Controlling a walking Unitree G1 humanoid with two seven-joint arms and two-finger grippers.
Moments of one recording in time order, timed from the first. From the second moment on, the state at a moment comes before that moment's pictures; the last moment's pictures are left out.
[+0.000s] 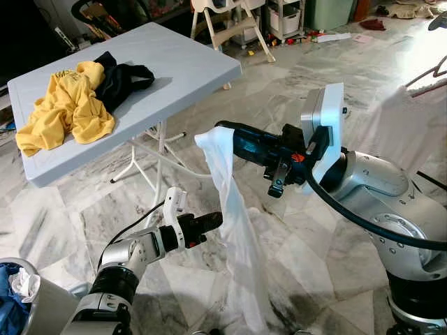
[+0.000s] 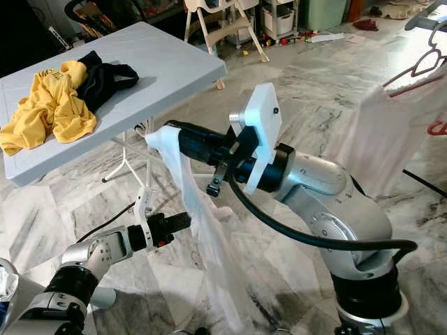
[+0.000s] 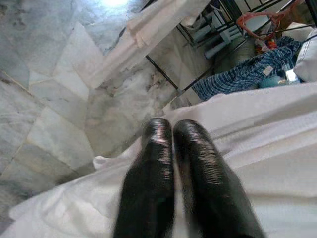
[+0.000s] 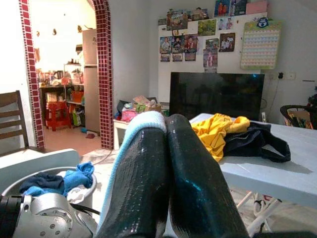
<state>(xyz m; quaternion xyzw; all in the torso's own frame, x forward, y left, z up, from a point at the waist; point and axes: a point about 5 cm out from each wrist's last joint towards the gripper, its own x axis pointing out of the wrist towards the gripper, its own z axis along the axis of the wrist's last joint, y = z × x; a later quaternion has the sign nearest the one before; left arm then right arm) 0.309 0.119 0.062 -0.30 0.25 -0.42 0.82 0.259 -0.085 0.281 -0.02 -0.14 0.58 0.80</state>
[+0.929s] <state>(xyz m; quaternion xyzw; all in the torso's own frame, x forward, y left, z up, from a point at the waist) 0.340 0.155 0.105 -0.19 0.06 -0.20 0.96 0.293 -0.106 0.247 -0.08 -0.13 0.45 0.88</state>
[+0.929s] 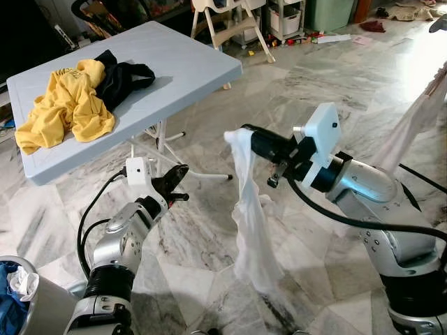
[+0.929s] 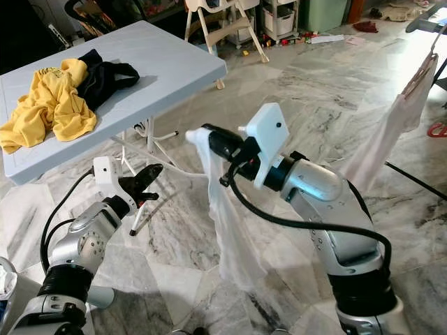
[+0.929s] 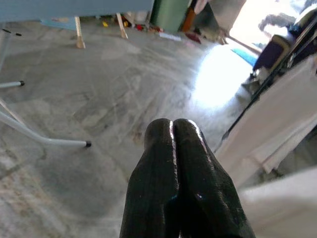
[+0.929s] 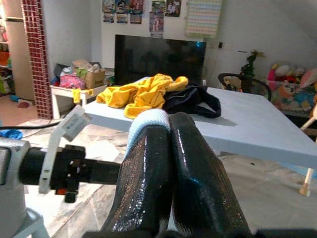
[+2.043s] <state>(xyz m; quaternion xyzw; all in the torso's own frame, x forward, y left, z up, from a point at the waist) 0.324 0.083 0.107 -0.04 0.04 -0.38 0.92 0.329 -0.147 0.159 -0.30 0.09 0.32 0.89</state>
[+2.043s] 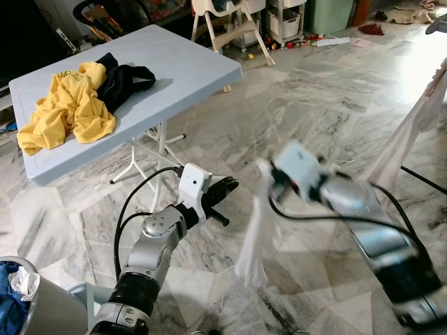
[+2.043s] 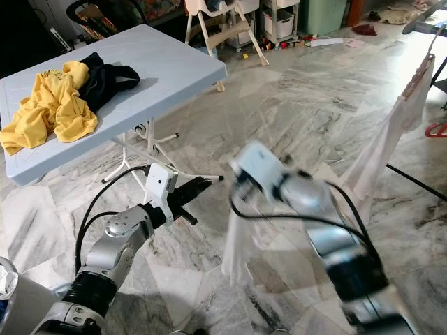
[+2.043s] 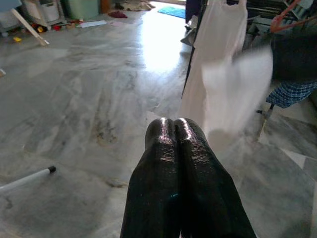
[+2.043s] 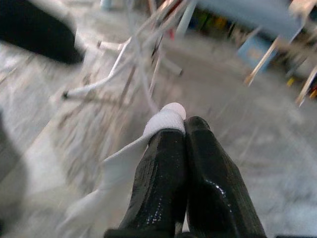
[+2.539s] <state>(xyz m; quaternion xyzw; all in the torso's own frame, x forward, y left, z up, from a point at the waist) 0.310 0.060 0.110 -0.02 0.04 -0.50 0.87 0.334 -0.131 0.173 -0.28 0.07 0.33 0.90</state>
